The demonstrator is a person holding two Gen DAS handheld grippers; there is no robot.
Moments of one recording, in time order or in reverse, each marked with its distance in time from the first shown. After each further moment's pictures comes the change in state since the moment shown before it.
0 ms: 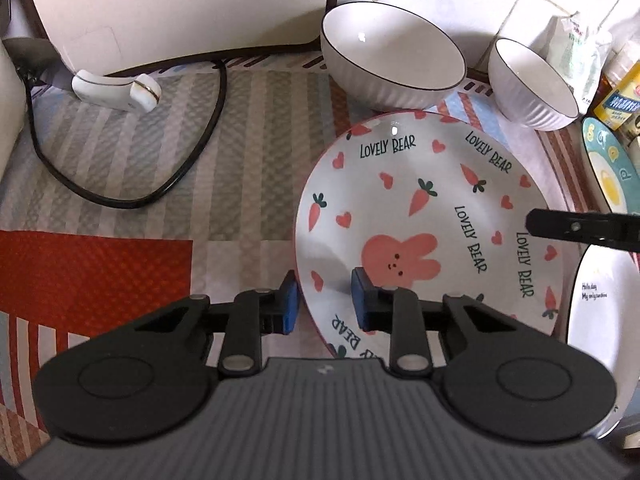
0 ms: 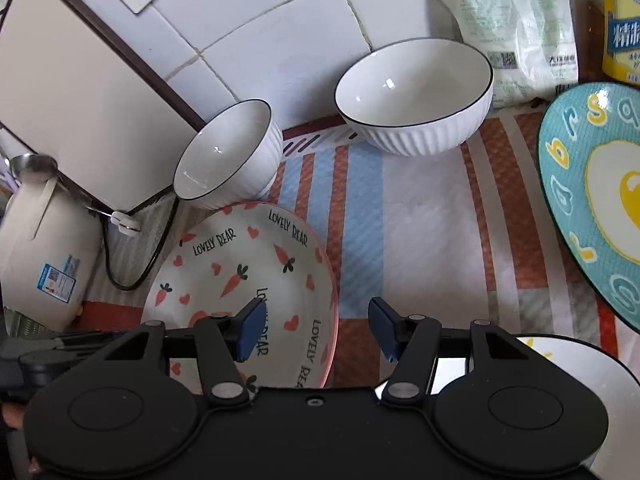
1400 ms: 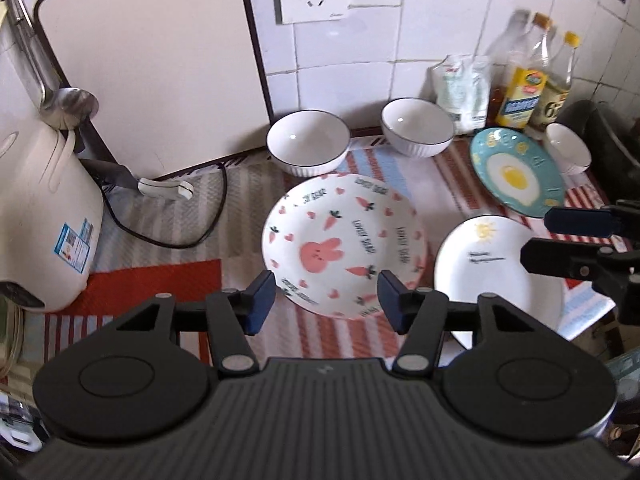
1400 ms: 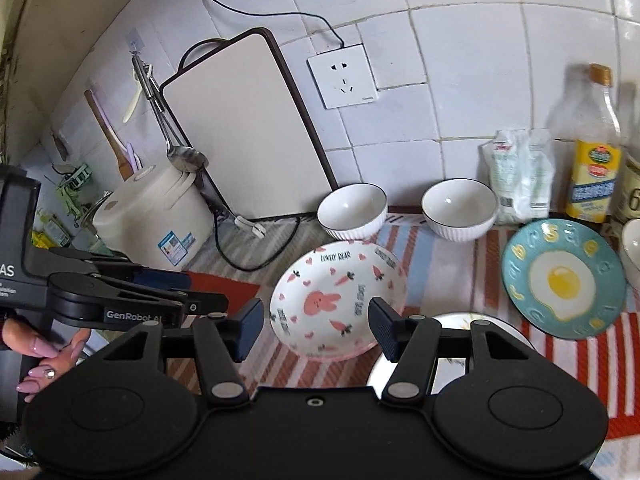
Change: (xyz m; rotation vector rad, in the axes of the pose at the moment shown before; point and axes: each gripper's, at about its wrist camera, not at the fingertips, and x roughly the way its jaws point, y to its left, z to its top) left arm -0.186 -0.074 -0.020 0.183 -0.125 0.079; right arm -0.199 0.084 -0.061 -0.295 -0.166 0.058
